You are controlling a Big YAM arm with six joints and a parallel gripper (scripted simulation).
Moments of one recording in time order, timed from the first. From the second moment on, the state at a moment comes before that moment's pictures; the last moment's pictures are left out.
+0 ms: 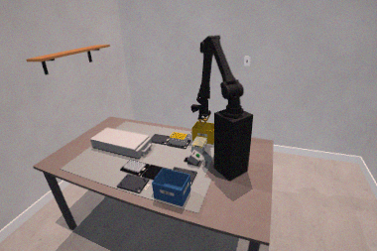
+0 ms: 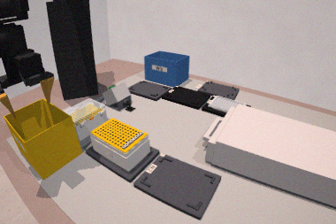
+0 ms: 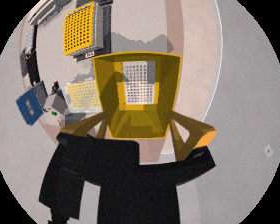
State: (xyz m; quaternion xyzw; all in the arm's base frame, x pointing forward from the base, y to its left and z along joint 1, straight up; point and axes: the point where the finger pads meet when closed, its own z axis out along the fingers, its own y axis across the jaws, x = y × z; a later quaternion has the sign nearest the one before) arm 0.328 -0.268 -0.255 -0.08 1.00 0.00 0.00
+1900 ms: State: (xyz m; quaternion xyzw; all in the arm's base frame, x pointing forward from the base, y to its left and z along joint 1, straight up) arm 0.469 -0.120 -0.234 -0.10 0.99 0.00 0.00
